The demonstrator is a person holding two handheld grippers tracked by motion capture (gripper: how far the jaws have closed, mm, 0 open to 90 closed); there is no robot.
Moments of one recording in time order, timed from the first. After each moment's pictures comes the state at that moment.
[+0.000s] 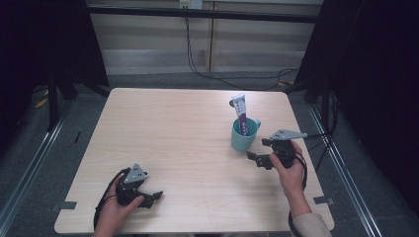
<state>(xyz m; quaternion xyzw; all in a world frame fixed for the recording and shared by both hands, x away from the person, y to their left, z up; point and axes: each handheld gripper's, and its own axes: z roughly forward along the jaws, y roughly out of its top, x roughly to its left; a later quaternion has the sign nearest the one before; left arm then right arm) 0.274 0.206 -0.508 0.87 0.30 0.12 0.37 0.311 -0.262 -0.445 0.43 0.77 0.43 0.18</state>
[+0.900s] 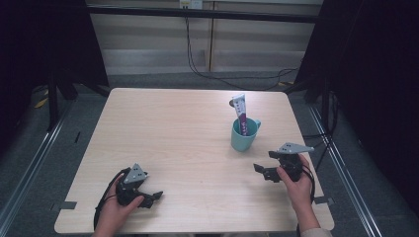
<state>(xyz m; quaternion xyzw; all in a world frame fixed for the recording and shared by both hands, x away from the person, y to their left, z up) 0.274 0.206 -0.508 0.87 0.30 0.12 0.37 0.283 -0.282 -0.471 0.44 0.78 0.41 0.17</state>
